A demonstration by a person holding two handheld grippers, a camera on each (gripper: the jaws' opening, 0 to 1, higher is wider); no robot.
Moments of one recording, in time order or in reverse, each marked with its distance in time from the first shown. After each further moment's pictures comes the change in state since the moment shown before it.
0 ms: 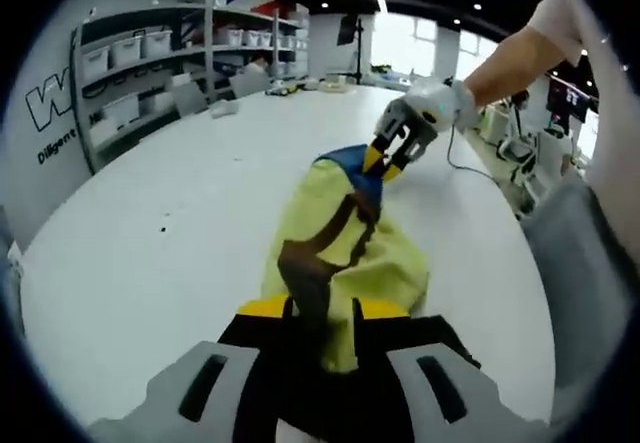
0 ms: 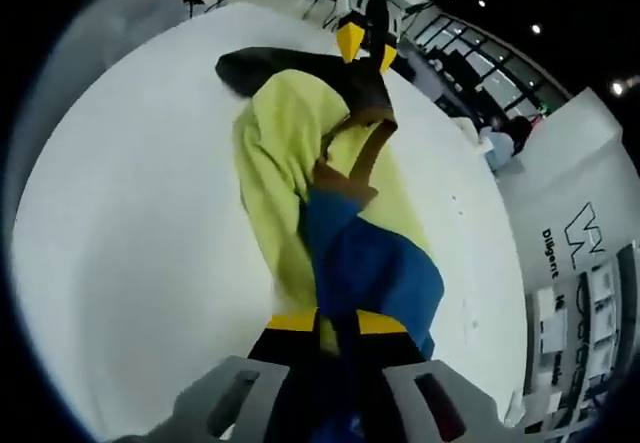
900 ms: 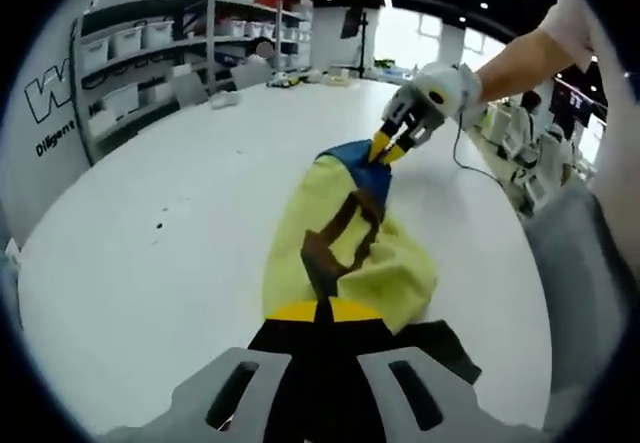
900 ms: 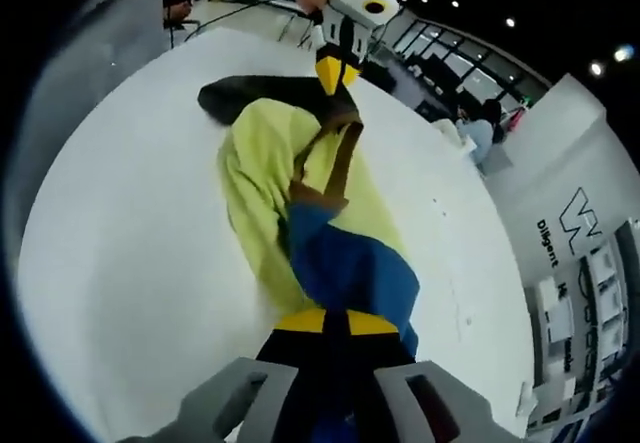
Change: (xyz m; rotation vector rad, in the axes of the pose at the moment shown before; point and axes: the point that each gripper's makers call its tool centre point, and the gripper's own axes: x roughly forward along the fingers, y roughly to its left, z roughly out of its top) left arm -0.001 -0.002 0.005 -0.026 0.018 -0.011; right arm -0.011 -0.004 0.009 0.061 -0.077 0.002
